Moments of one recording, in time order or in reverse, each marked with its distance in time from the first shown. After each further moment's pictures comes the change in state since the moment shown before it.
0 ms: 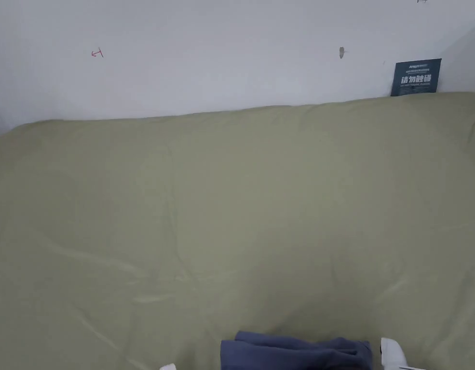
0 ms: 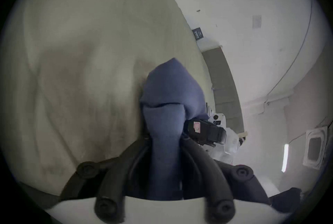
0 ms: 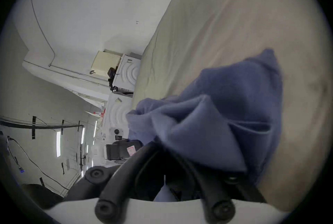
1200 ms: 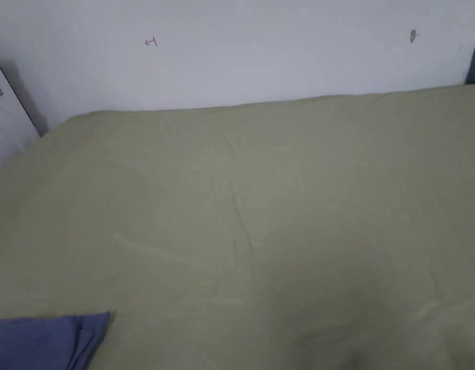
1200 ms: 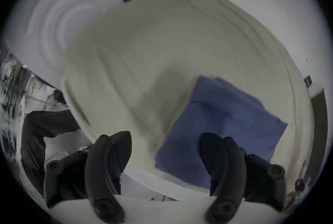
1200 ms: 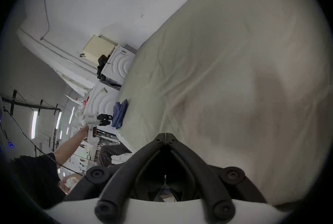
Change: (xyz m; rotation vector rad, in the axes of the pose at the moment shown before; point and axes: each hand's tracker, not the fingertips) left arm -0.155 0.187 0.382 0.317 1.082 0.143; right arm -0.090 -0.016 -0.007 0.012 -0.175 0.208
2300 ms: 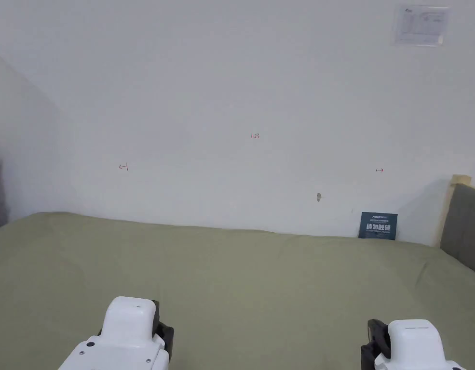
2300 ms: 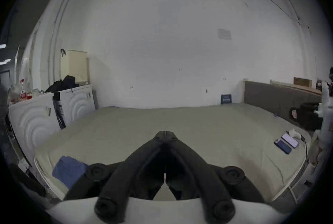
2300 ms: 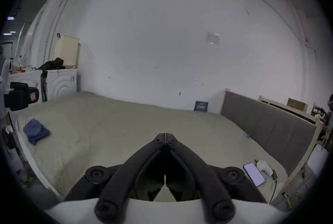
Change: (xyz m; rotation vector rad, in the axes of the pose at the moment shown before) left arm 0.356 -0.305 0.253 0.989 -0.427 -0.420; right arm -0.136 0.012 0.145 0.799 -0.766 0.741
